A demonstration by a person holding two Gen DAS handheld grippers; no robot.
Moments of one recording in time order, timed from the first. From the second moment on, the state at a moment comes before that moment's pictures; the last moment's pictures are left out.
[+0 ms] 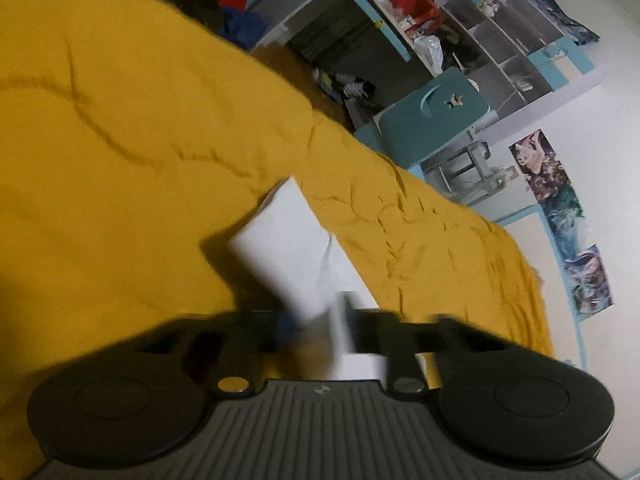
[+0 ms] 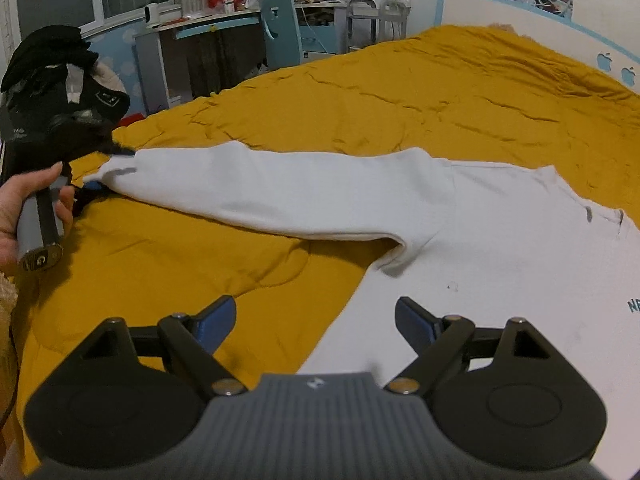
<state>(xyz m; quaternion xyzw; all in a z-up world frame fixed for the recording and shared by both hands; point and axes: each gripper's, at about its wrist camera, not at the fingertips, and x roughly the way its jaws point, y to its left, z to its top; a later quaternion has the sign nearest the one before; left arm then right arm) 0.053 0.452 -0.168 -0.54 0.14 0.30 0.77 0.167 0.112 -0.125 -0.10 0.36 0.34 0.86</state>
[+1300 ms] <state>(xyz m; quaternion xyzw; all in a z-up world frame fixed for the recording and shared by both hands) 0.293 -0.015 -0.062 -0.35 0.31 -0.23 0.85 0.154 -0.243 -0.107 0.08 0.36 0.08 0.93</state>
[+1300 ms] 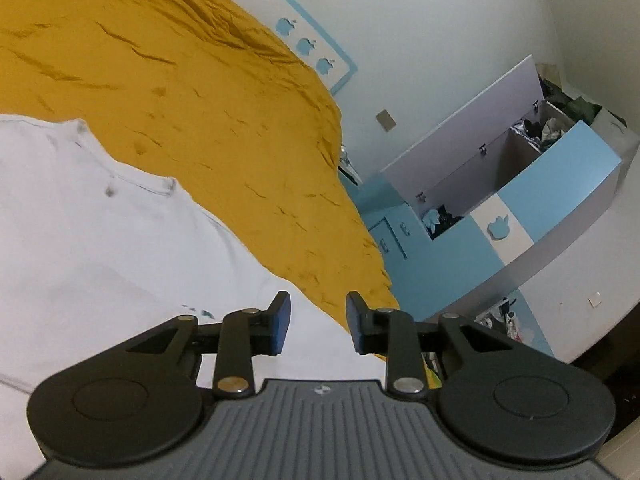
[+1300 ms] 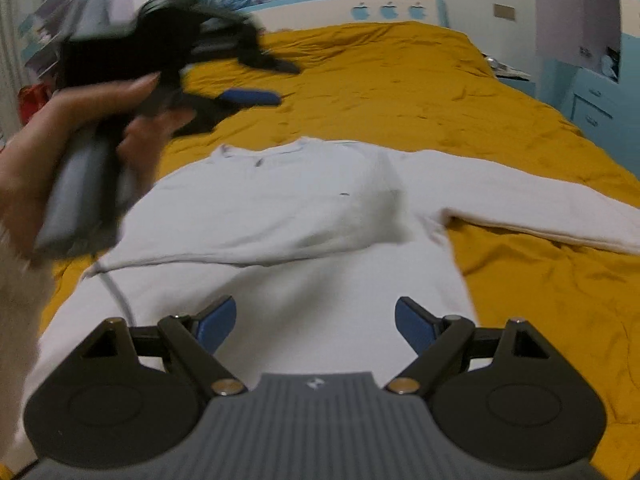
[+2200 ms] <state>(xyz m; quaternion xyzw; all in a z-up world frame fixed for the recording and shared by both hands) 0.282 0.142 -0.155 -0.31 0.40 -0.04 0.87 0.314 -0.311 -0.192 0.42 0.34 -0.07 0.84</state>
